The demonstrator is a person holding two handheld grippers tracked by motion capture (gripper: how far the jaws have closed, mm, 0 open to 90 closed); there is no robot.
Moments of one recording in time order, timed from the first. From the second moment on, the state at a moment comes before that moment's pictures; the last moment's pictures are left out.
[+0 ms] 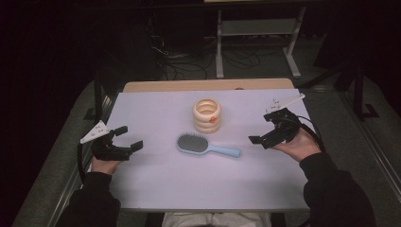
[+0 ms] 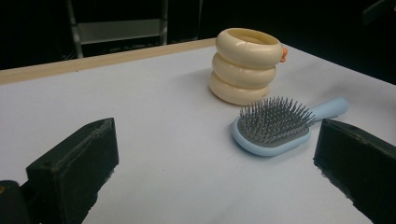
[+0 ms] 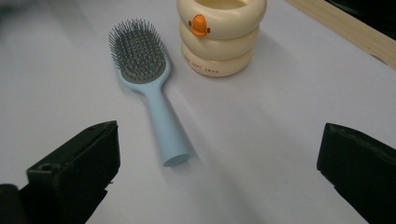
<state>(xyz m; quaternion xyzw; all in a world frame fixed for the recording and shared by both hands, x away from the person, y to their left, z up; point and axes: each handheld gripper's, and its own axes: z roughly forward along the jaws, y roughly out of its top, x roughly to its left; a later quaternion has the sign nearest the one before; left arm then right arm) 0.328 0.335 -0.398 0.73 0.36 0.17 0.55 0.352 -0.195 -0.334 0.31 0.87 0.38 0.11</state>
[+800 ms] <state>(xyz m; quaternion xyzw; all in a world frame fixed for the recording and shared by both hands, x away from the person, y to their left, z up) 0.331 0.333 -0.397 0.73 0.35 0.17 0.56 0.372 -0.159 -0.338 0.28 0.89 0.34 0.08</state>
